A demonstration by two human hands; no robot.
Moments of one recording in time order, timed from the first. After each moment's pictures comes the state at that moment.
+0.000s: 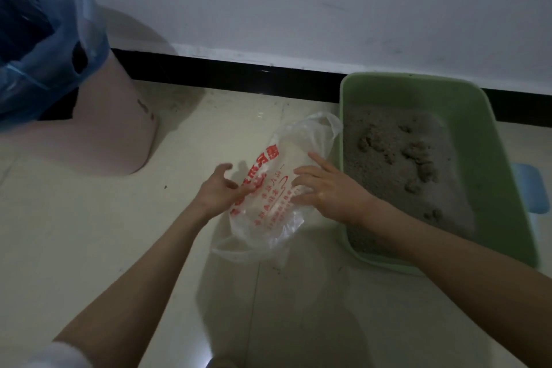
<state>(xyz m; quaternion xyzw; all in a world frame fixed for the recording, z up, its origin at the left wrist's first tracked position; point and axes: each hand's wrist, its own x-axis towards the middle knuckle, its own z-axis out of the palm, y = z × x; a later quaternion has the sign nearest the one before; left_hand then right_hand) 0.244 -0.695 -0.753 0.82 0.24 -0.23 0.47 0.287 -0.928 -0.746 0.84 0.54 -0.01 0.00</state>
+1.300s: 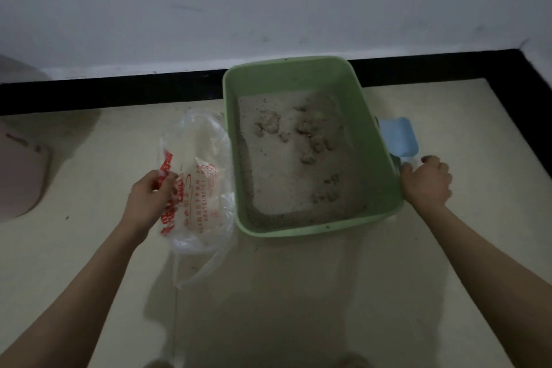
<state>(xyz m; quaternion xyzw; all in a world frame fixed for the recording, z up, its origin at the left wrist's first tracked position) 0.238 -0.780 -0.750 0.84 0.19 -0.07 0.50 0.226 -1.208 -0.745 0.88 -0.41 0.01 -0.23</state>
